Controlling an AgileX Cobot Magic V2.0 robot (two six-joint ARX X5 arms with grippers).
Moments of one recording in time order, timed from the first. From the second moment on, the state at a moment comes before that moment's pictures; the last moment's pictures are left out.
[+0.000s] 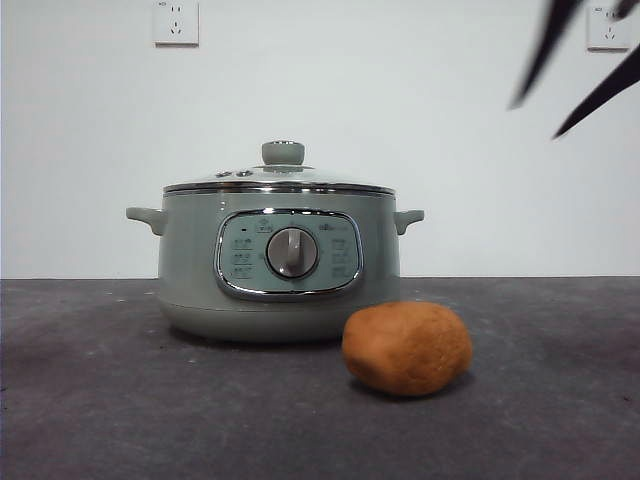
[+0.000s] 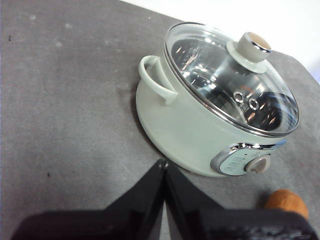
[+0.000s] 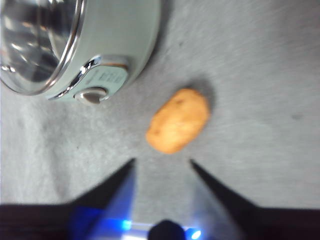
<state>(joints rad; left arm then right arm) -0.02 0.58 0.52 -0.35 0.34 -0.31 0.46 1.12 1.00 -0.82 -0.28 0.85</state>
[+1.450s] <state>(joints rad) -0.02 0.64 0.52 -0.33 0.50 -0.18 0.61 1.65 1.01 -0.67 -0.14 1.26</state>
